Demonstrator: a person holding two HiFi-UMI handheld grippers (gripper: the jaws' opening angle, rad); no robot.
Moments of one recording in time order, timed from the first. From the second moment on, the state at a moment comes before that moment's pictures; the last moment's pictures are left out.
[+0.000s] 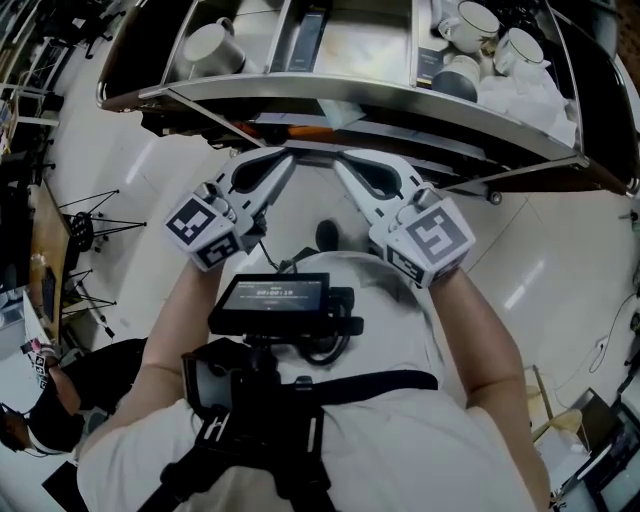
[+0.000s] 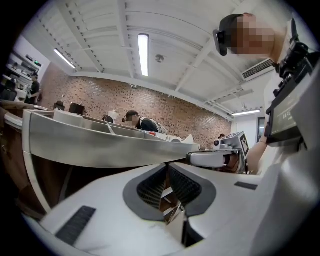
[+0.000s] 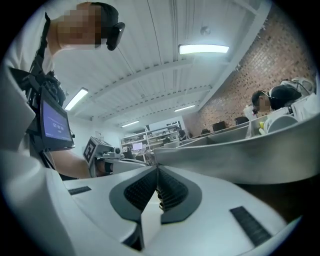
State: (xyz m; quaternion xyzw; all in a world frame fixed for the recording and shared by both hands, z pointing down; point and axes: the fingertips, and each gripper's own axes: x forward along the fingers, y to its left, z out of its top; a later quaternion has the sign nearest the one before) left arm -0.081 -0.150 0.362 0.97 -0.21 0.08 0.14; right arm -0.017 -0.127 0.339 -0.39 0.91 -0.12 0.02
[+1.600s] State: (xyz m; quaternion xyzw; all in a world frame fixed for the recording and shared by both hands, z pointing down) left arm -0.065 -0.145 0.351 0.97 -0.20 0.07 0.11; right arm -0.007 -0.125 0.318 -0.39 0.92 -0.08 0.02
